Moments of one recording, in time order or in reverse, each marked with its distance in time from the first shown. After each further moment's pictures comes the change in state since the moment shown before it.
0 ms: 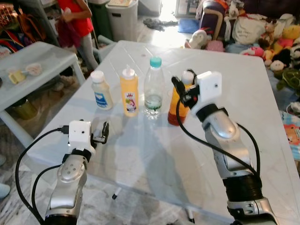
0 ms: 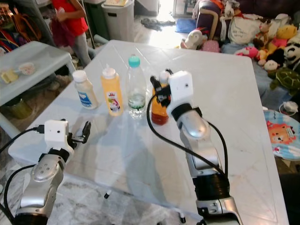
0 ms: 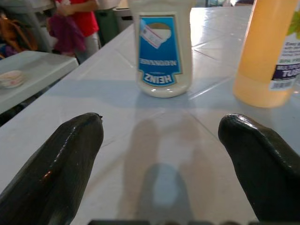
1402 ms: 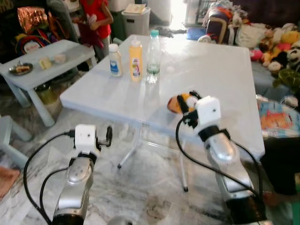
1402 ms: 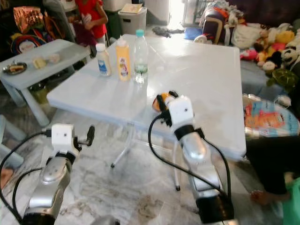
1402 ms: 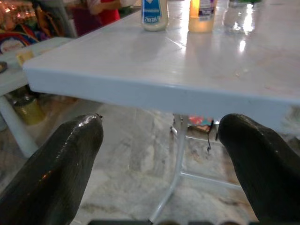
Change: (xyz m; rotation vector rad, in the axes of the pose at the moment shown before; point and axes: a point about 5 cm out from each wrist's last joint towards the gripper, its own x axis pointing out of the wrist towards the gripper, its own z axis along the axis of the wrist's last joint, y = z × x) left arm 0.007 -0.008 -0.006 -0.006 0.019 0.004; right arm -0.018 0.007 -0.026 -0.102 0.061 -0.019
